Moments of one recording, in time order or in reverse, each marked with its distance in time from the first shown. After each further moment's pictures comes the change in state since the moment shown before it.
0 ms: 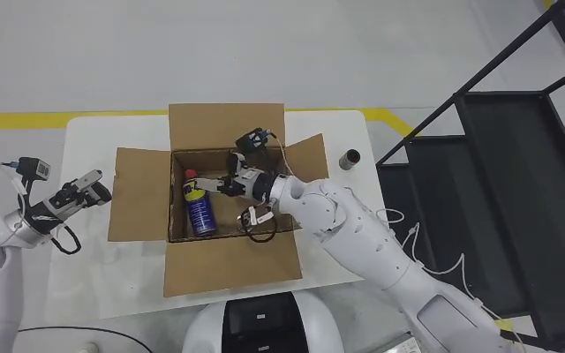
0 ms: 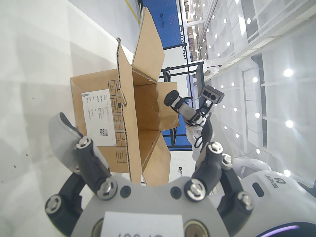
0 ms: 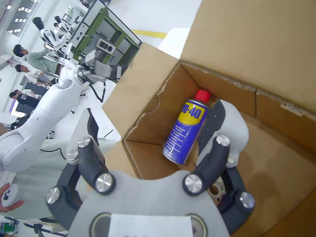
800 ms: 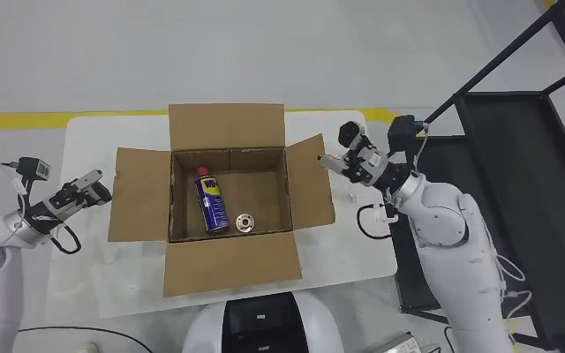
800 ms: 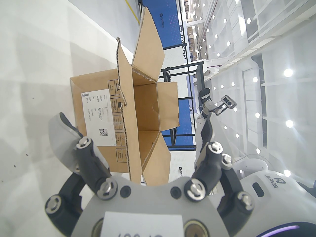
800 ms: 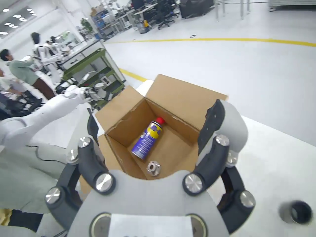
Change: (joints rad) left arm 0.000 0.000 0.000 0.000 0.000 0.000 0.000; right arm -0.487 0.139 0.784 -0.359 -0.097 -0.326 0.073
